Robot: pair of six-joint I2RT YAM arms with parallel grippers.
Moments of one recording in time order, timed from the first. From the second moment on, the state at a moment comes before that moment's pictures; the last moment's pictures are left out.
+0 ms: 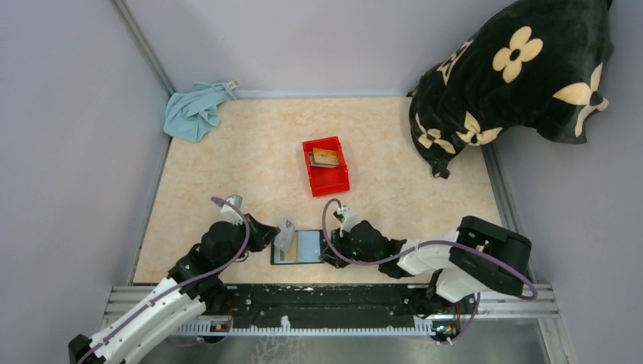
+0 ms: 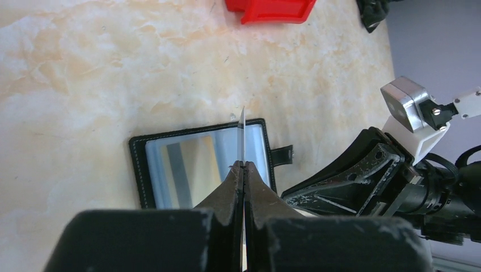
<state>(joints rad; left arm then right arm) -0.74 0.34 0.20 -0.25 -0.14 -0.86 1.11 1.43 0.31 0.59 -0.04 0.72</state>
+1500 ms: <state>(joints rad) -0.74 0.55 0.43 -0.06 0.18 -0.79 0.70 1.27 0.52 0.73 -0.81 0.44</state>
